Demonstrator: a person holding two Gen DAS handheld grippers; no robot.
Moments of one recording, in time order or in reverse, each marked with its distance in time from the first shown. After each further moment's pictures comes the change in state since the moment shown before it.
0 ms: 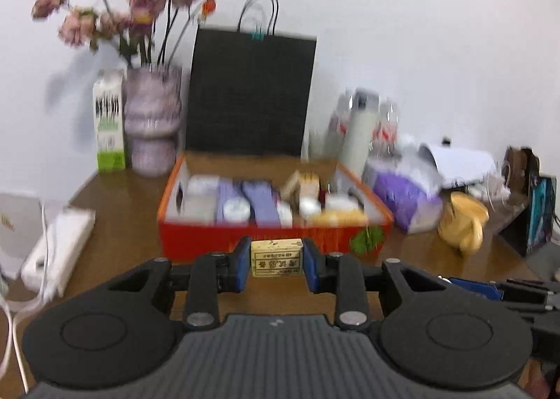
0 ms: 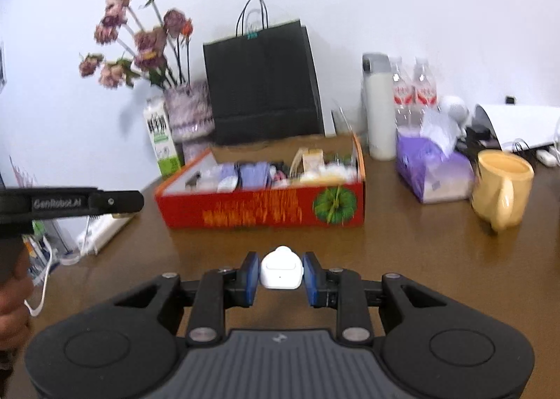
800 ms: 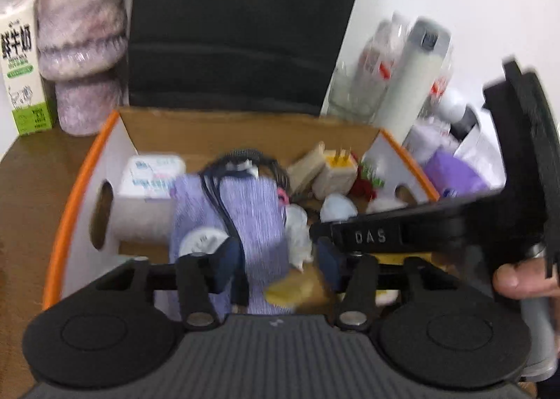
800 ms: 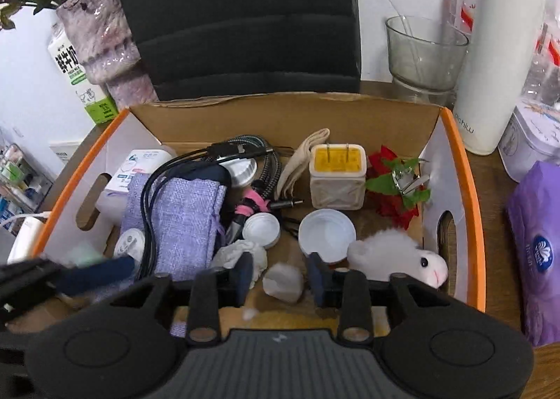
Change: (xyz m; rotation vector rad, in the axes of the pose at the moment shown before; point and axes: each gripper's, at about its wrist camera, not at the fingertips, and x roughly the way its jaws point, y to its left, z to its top) left arm 0.218 0.028 0.055 -0.058 0.322 -0.080; right arm 0.306 -0.029 0.132 -0.013 0.492 0.018
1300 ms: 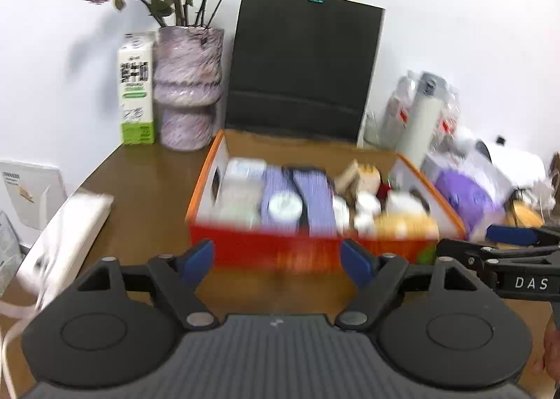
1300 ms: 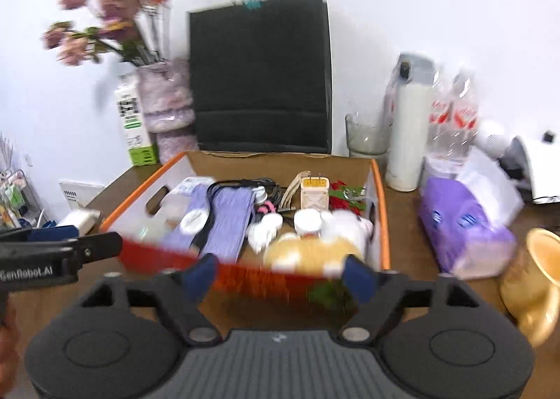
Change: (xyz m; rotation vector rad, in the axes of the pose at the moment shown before) left arm -0.130 -0.005 -0.106 -0.015 -0.226 0.184; right arm -0.147 0.041 -0.152 -0.092 -0.390 -0.109
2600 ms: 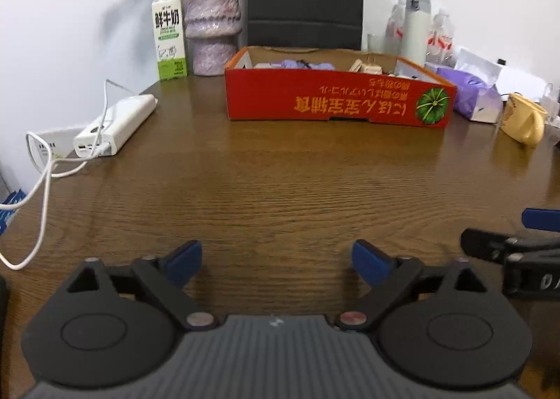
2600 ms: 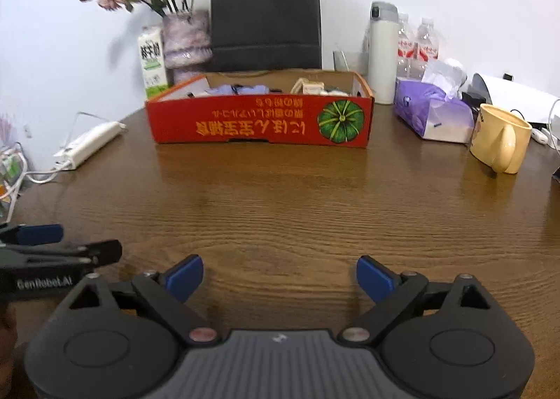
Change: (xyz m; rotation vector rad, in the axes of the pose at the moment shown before) left arm -0.055 -0.007 -0.128 0.057 0.108 0.099; right arm -0.072 0.043 -0.149 0.036 0.067 -0.051
